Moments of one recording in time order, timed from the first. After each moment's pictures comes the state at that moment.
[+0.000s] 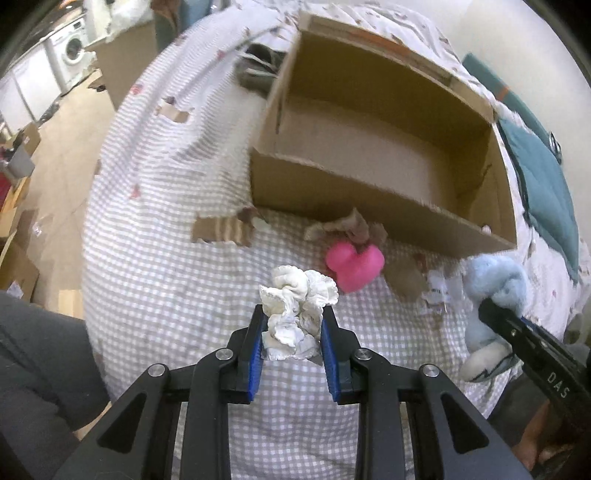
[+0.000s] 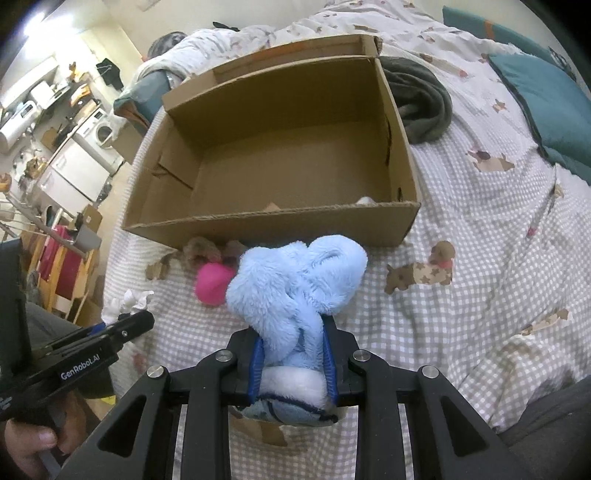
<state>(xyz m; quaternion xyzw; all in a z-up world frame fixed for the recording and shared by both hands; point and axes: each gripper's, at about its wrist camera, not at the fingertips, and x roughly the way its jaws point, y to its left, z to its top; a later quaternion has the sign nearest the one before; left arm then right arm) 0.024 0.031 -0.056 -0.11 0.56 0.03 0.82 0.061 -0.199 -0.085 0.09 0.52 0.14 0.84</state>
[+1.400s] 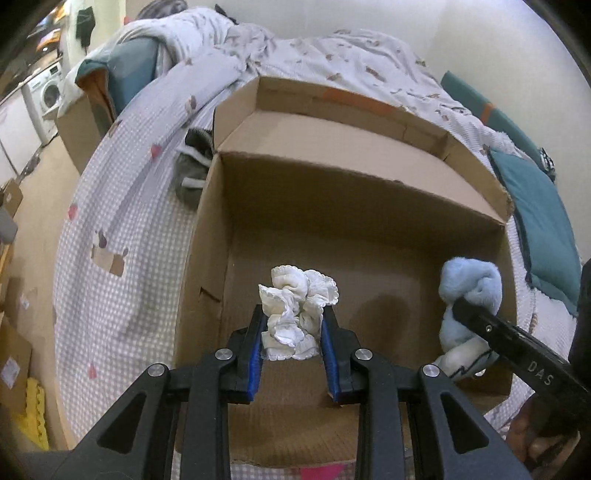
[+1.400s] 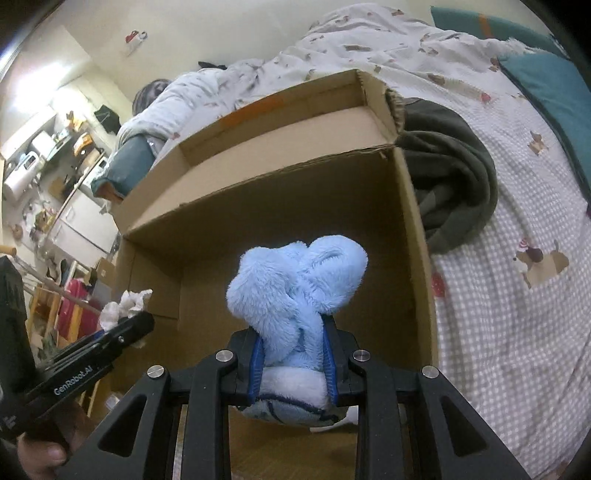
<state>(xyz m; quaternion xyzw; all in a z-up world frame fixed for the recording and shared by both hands) 0.197 0.002 -0.047 -0.08 0.50 0.00 0.86 0.214 -0.219 -0.081 0.16 0.48 0.15 0.85</state>
